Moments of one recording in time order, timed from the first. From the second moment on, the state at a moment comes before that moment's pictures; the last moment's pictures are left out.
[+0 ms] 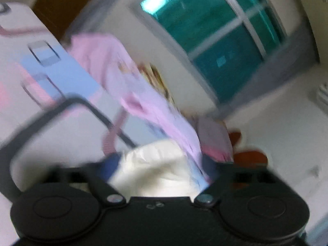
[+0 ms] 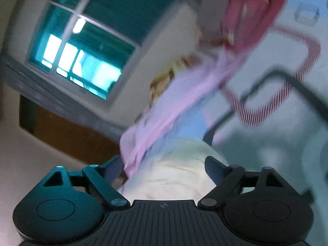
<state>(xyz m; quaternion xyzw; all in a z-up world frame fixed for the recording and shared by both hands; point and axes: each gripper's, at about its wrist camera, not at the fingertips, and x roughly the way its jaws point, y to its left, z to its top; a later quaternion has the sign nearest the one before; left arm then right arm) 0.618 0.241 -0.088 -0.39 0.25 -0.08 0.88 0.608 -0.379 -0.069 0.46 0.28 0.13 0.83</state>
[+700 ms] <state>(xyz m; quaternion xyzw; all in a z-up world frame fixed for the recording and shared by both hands) 0.657 0.210 -0.118 -0.18 0.33 -0.16 0.91 0.645 -0.319 -0.108 0.21 0.34 0.13 0.91</state>
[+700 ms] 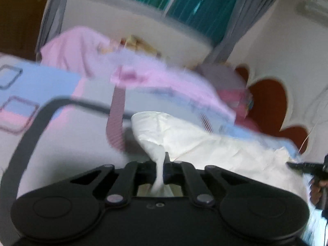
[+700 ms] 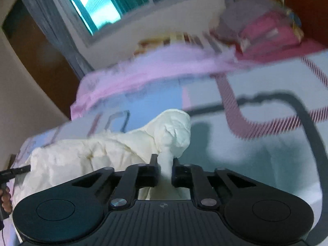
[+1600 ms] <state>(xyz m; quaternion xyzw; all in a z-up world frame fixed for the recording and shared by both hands) 0.636 0.169 -0.096 -0.18 0.28 -0.09 0.94 0.614 -0.272 -0.090 0.15 0.30 0.07 0.94</state>
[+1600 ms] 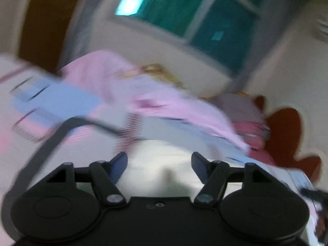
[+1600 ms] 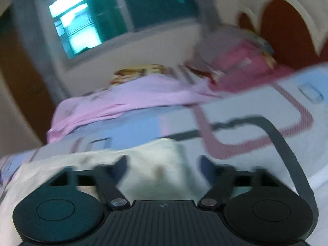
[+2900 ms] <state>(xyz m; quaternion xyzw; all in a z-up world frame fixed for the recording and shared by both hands) 0.567 -0.013 -0.144 0.04 0.32 -0.12 0.94 0.560 -0.156 -0.154 0.01 0.35 0.14 0.93</state>
